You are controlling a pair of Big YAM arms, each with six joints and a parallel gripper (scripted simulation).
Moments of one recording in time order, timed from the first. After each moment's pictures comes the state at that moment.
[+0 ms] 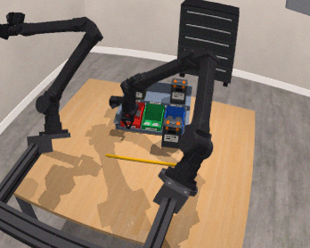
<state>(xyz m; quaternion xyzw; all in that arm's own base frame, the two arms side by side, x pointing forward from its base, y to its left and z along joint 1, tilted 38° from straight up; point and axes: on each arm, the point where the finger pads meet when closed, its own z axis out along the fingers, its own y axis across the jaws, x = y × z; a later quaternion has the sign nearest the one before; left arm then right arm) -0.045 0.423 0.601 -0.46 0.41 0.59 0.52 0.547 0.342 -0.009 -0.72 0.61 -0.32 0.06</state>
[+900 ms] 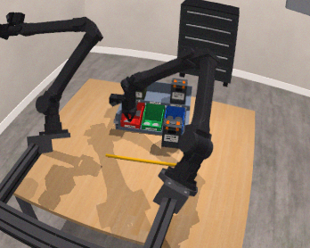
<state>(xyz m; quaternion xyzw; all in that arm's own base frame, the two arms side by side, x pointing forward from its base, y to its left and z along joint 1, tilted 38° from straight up) -0.045 0.423 0.601 -0.46 0.41 0.59 0.52 0.550 0.350 -0.001 -0.72 0.61 -0.32 0.07</state>
